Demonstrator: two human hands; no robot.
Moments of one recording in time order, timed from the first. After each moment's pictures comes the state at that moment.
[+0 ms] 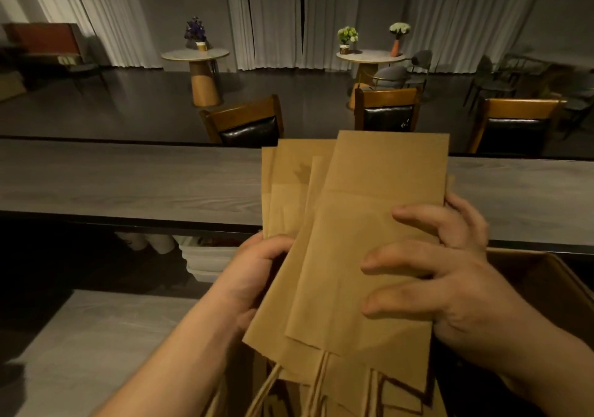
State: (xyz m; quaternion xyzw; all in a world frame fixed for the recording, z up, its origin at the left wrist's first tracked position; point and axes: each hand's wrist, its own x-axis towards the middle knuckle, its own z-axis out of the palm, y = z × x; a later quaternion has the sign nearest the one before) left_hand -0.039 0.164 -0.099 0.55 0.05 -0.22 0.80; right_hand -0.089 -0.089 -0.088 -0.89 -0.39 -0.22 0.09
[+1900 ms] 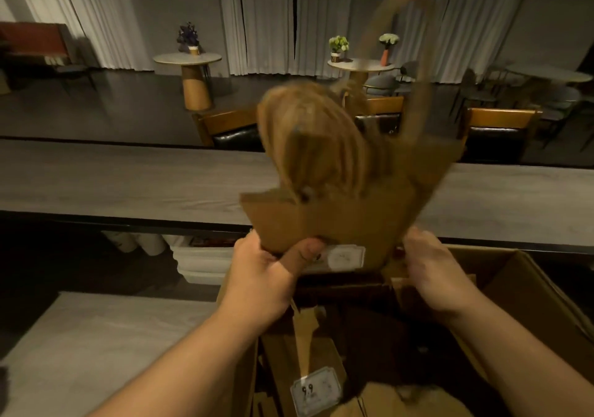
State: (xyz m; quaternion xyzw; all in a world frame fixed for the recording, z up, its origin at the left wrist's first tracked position) left_hand -0.055 0.147 -0.114 0.73 -0.19 0.15 0.64; right_hand -0.092 -0.067 -0.085 -0.86 0.07 0.00 0.51
